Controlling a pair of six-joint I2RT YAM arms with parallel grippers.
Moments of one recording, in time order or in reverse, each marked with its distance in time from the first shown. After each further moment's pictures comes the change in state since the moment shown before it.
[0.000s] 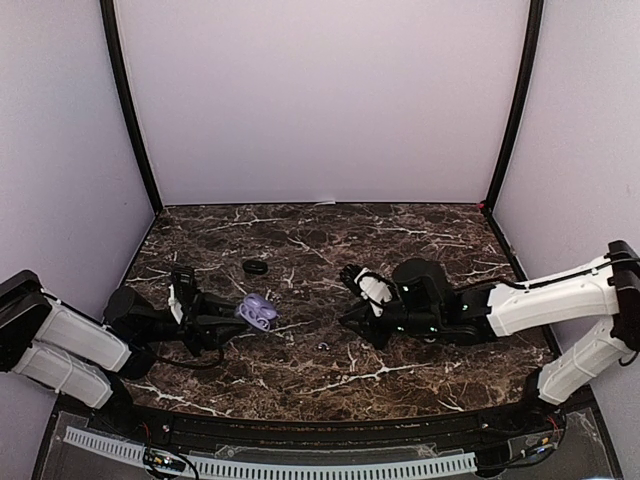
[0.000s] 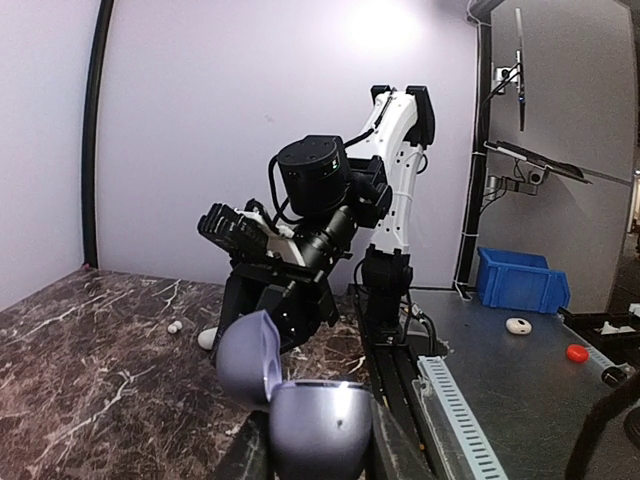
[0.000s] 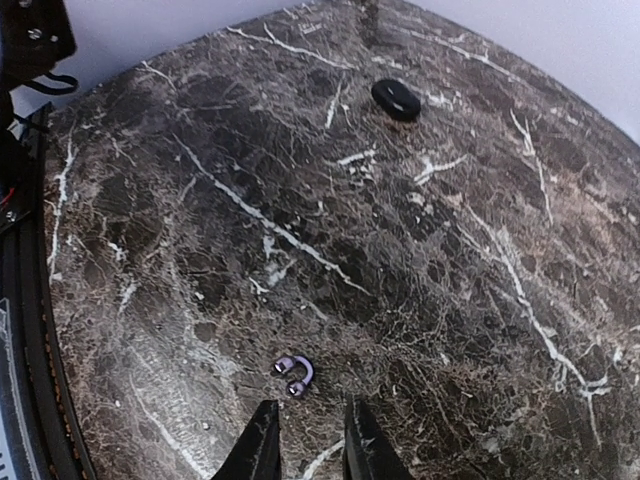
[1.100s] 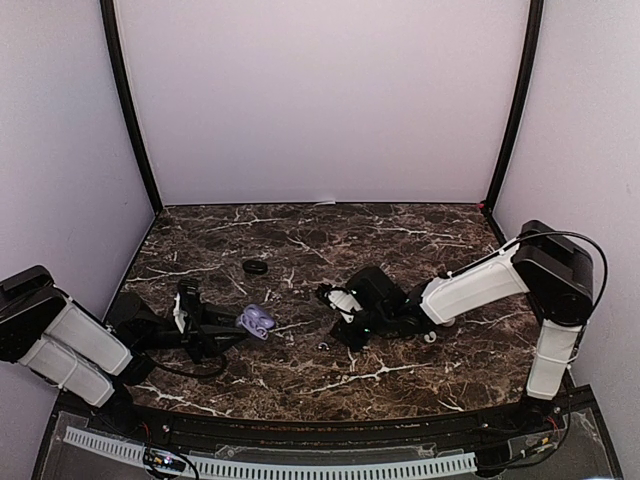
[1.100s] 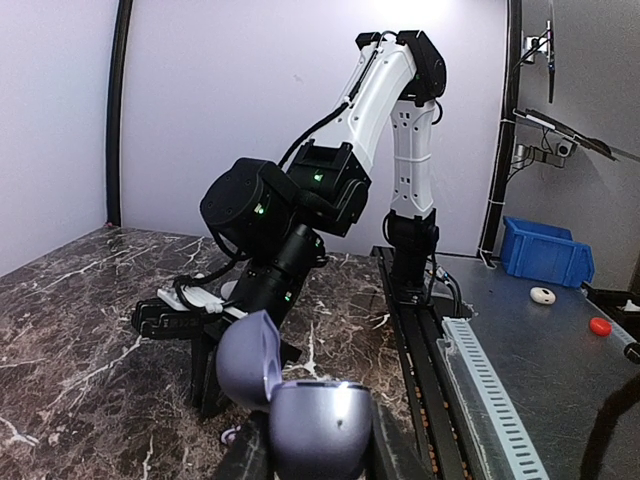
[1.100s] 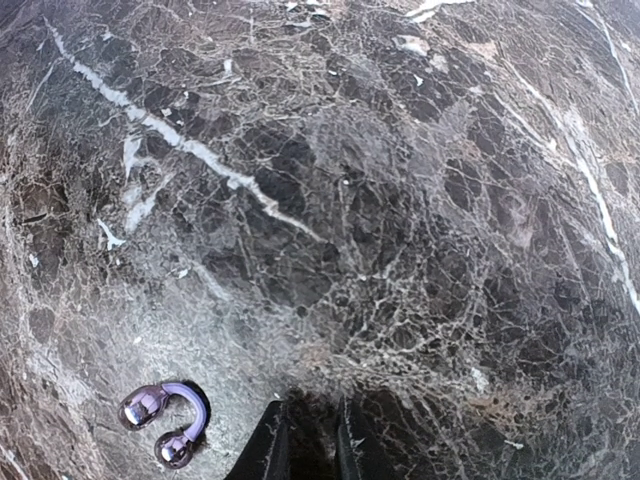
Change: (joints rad) left arm 0.042 0.083 -0.068 0.020 -0.008 0.101; right arm -0.080 0.472 0.244 -0.100 -0.035 -0.006
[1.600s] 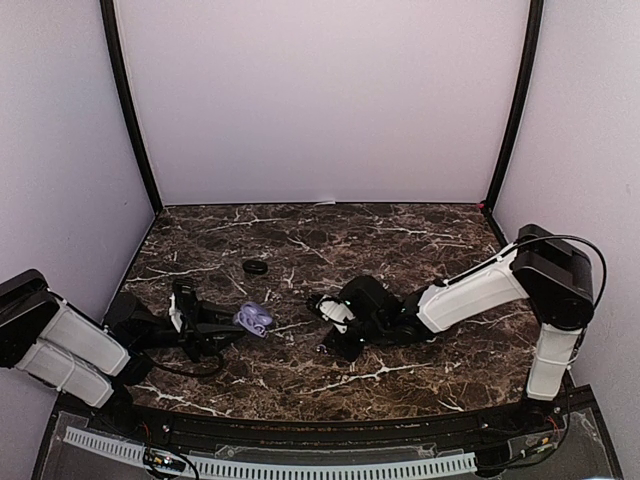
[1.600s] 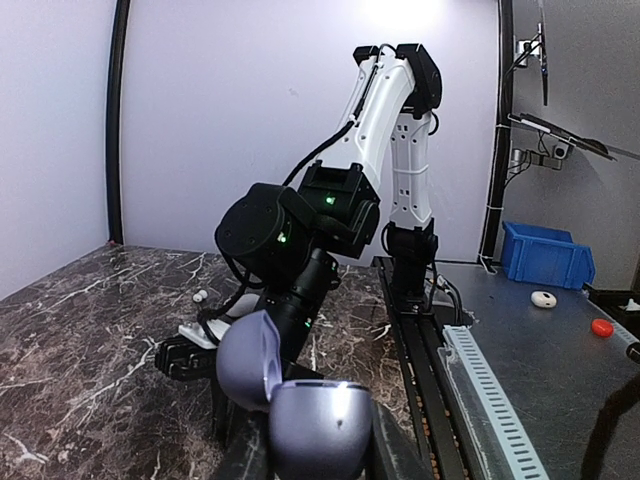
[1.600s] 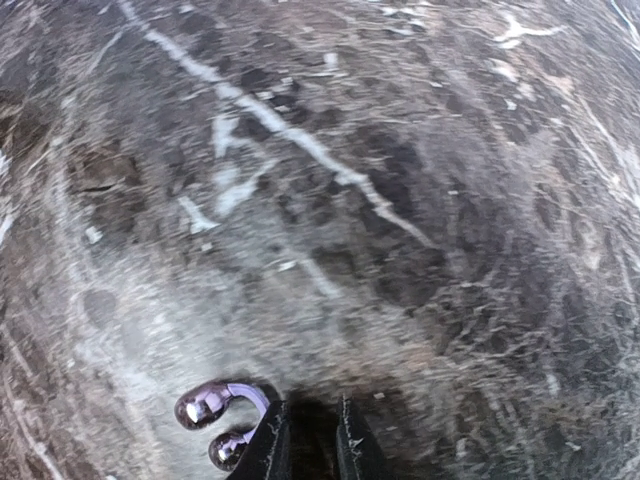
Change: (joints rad) left arm 0.000 -0.040 0.000 0.000 0.000 0.001; right arm 0.062 0.005 -0.002 0.021 0.002 -0.035
